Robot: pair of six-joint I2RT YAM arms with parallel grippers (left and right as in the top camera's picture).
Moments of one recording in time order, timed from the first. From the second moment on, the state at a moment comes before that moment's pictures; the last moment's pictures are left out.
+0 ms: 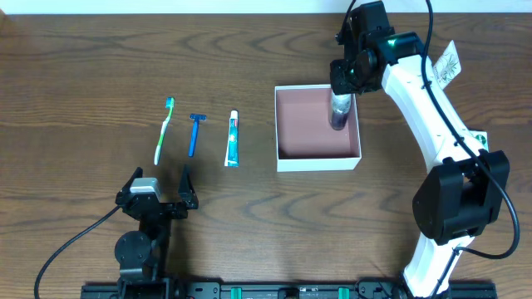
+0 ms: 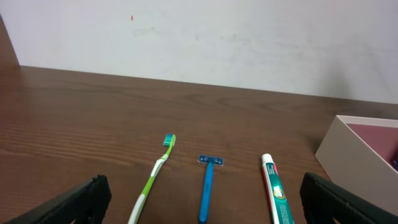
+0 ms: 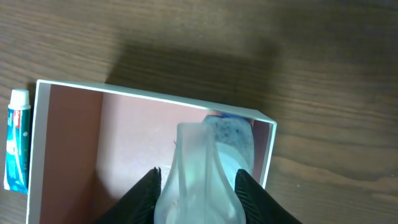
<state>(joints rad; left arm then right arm) 0.03 0.01 0.02 -0.10 0.05 -0.12 0.26 1.99 1.81 -0.99 -0.10 0.16</state>
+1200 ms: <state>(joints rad) 0.03 0.01 0.02 -0.10 0.05 -0.12 0.17 1.97 1.85 -0.99 -0.07 0.14</state>
